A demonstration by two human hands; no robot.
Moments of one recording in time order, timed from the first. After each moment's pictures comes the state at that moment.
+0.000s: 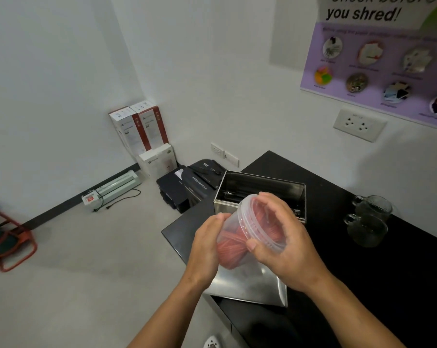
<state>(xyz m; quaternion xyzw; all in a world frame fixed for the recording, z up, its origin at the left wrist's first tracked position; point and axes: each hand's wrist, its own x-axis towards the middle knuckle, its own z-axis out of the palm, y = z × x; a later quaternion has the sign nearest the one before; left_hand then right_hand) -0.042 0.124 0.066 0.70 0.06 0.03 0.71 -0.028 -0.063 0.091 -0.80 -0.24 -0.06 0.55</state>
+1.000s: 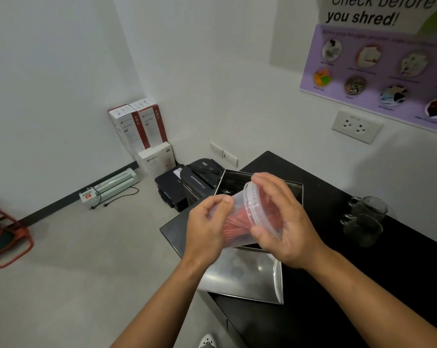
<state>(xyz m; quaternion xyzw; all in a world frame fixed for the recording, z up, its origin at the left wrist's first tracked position) -0.032 0.117 0.102 0.68 0.04 0.13 0.72 -0.004 -0.066 0.117 -0.78 -0.35 -0.13 0.49</state>
